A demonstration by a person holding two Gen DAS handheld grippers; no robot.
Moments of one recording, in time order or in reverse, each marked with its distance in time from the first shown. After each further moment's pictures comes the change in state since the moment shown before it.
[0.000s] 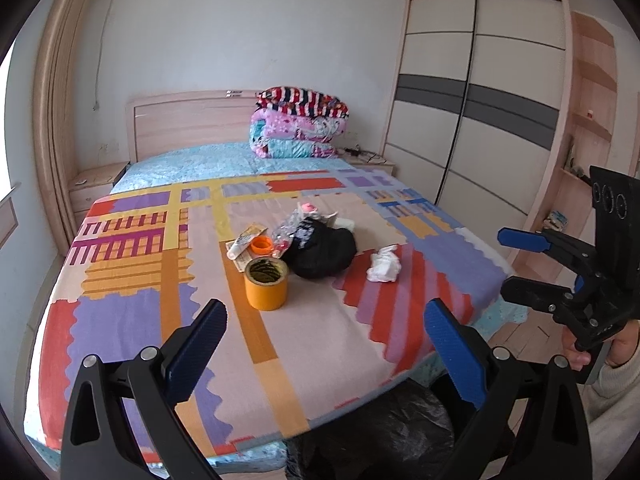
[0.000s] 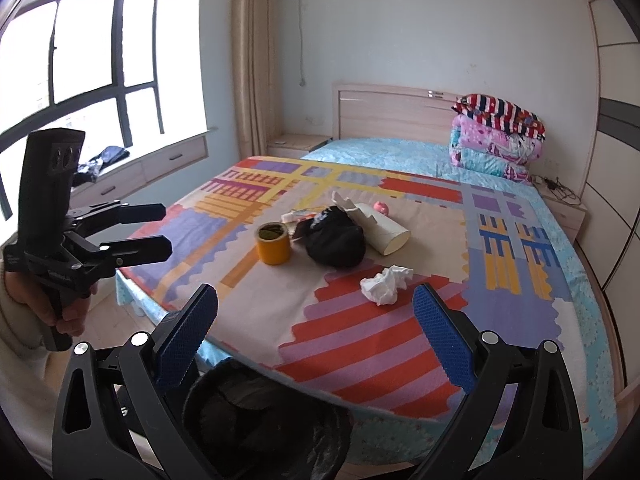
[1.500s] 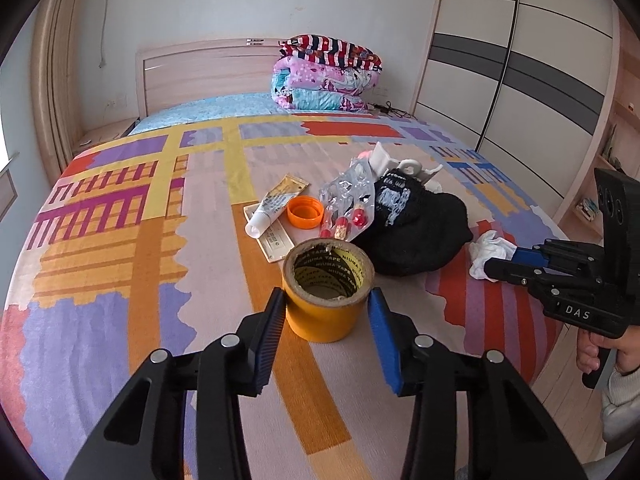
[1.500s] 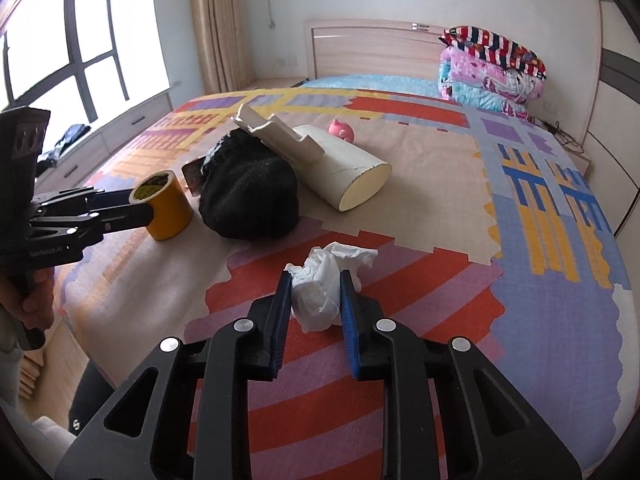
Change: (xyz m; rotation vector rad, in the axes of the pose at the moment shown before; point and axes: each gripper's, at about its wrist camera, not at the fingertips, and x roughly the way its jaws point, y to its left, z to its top) left arm 0.129 0.059 0.001 -0.047 0.164 0.053; right arm 0.143 -0.059 -0.016 0.077 0.209 -0.035
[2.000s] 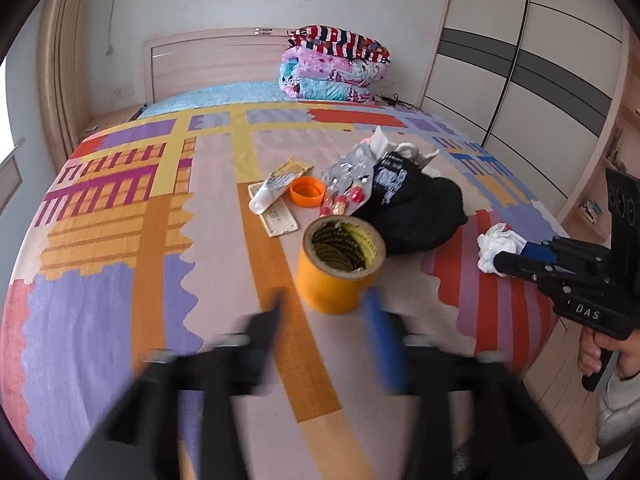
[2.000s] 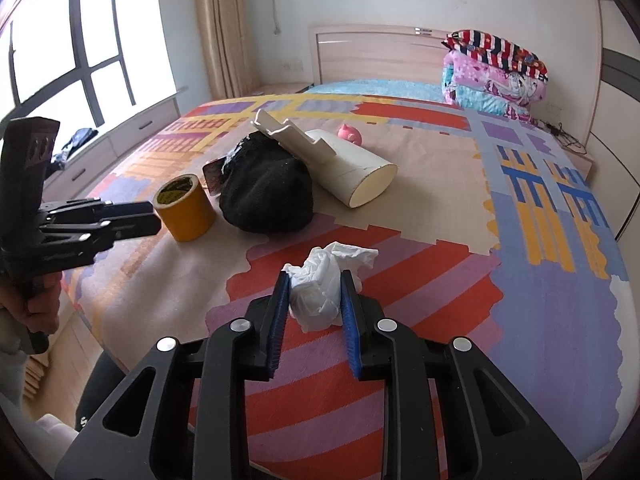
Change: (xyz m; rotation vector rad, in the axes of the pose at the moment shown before) left arm -0.007 -0.006 -0.009 -0.030 0.034 0.014; right arm -0.013 0.003 -0.006 0.005 -0.020 0.020
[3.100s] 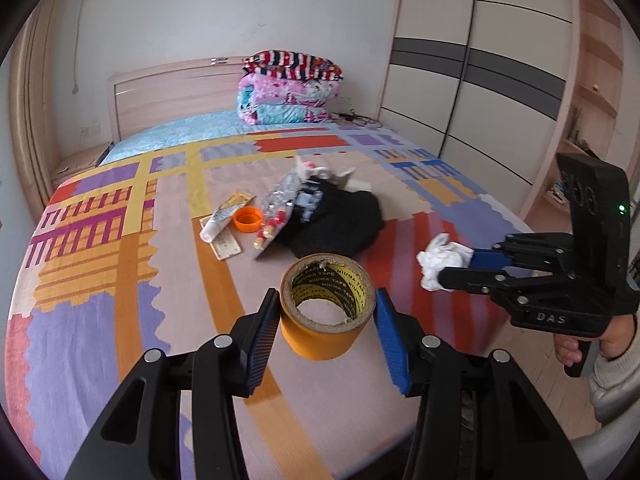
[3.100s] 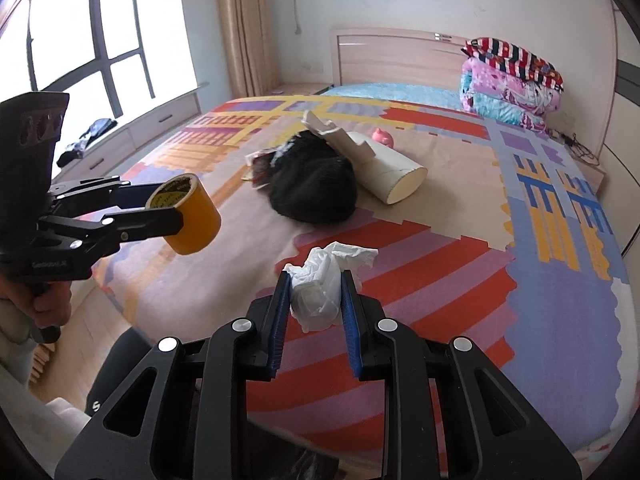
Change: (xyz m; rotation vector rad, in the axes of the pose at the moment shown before) left arm -0.038 -0.038 -0.009 0.125 -0.077 -0.102; right arm -0.023 0.023 -0.007 -0.053 -0.002 0.051
